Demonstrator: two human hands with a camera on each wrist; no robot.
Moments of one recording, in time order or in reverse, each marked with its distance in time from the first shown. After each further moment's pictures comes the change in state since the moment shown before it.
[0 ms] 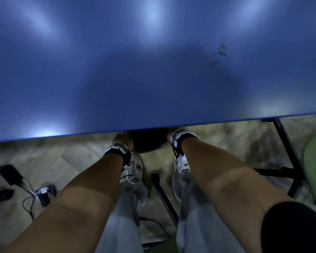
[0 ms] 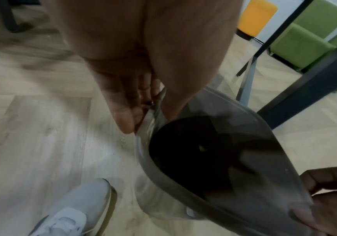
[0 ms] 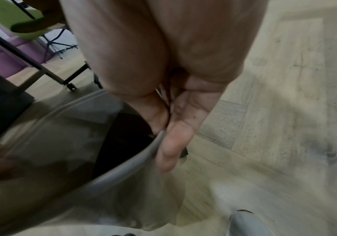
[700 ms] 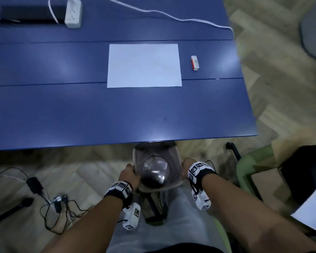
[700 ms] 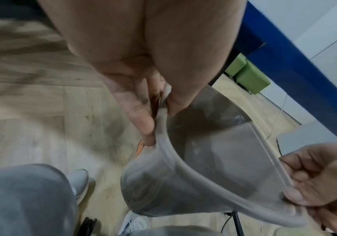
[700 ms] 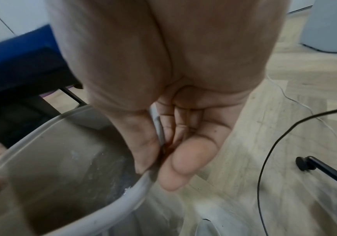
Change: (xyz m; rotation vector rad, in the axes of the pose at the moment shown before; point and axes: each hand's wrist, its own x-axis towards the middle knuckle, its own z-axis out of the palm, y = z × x) left_hand -0.311 0.005 -0.076 -0.234 0.054 0.178; right_hand -0.242 0.080 -0.026 0.154 -0.012 0.194
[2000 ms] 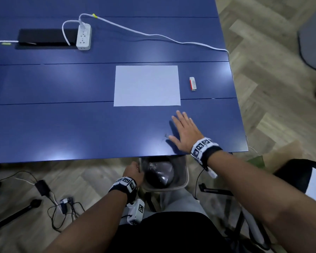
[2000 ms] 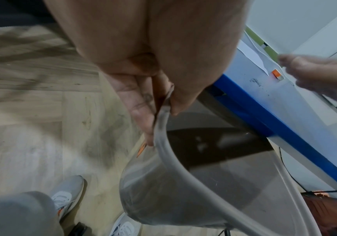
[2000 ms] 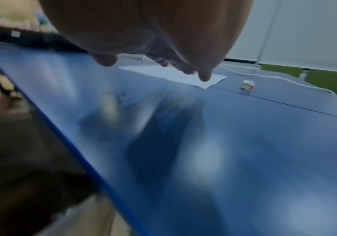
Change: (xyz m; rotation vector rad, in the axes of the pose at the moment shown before) left_hand -0.026 0.074 -0.060 0.015 0.025 0.052; right_hand -0.109 -0.037 -0.194 -0.129 0.735 -0.532
